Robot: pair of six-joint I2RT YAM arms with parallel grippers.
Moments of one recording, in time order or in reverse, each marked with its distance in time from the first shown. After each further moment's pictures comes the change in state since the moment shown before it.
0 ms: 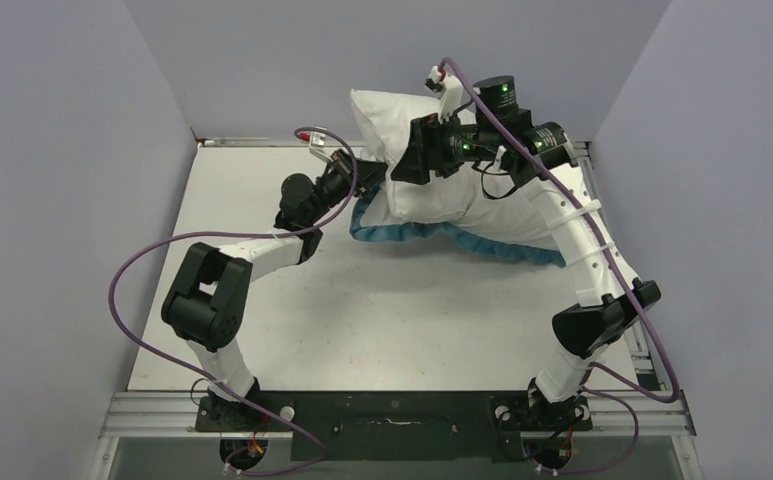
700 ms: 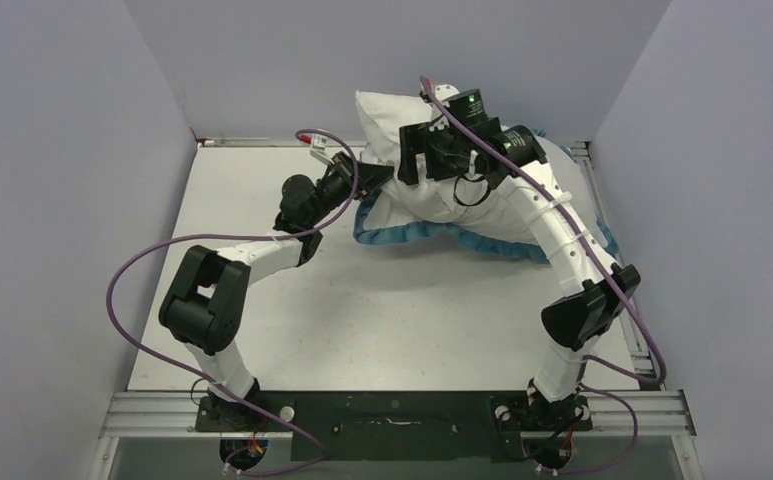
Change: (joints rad) left arm -0.006 -0.025 -0.013 -0.053 -0.001 0.039; right arm 0.042 0.058 -0.065 -0.024 0.434 0.055
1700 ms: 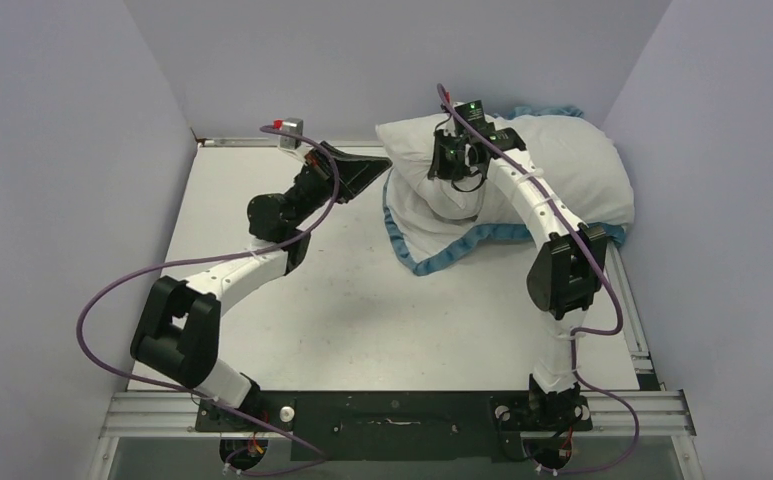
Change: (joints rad) left arm -0.018 -0.174 -0.008 0.410 0.108 -0.143; right arm -0.161 0.224 -0.080 0.174 0.003 0.091
